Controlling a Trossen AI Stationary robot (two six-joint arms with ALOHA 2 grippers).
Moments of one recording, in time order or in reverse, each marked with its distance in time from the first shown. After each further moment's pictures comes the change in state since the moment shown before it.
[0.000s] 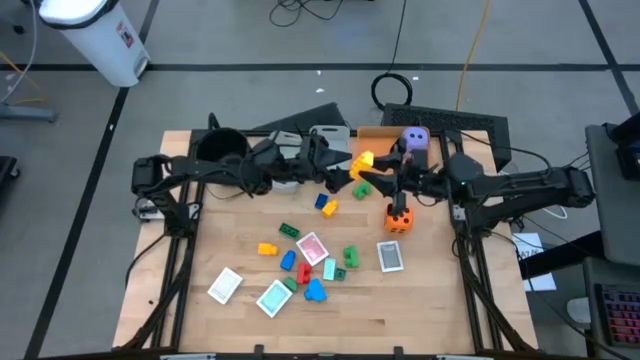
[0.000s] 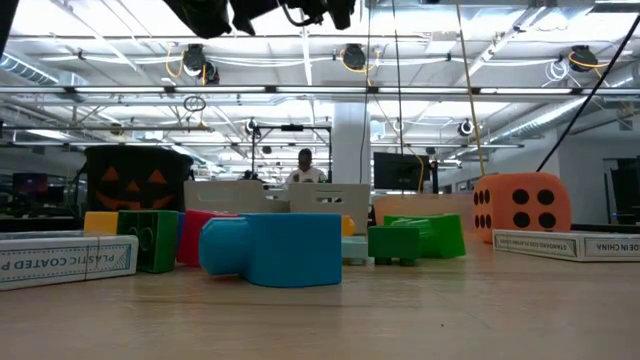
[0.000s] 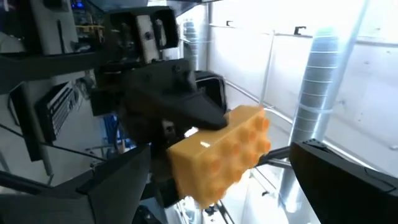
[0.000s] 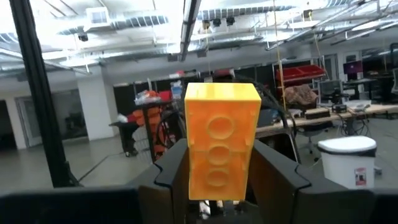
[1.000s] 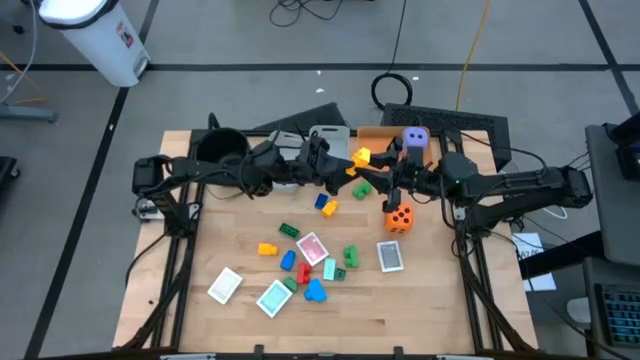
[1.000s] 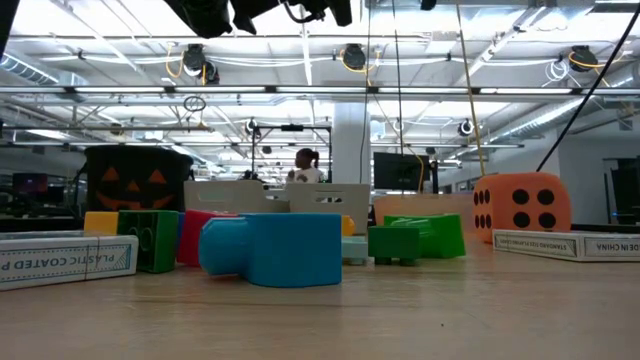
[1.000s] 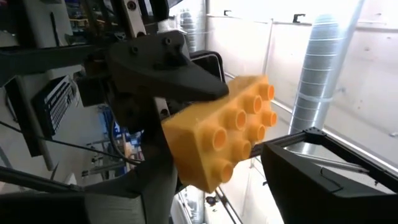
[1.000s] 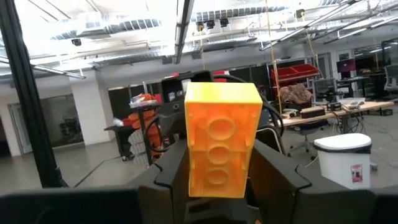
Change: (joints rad) left arm -0.010 0.002 0.002 0.022 0.032 0.024; right arm -0.033 0.036 0.000 0.034 0.004 0.027
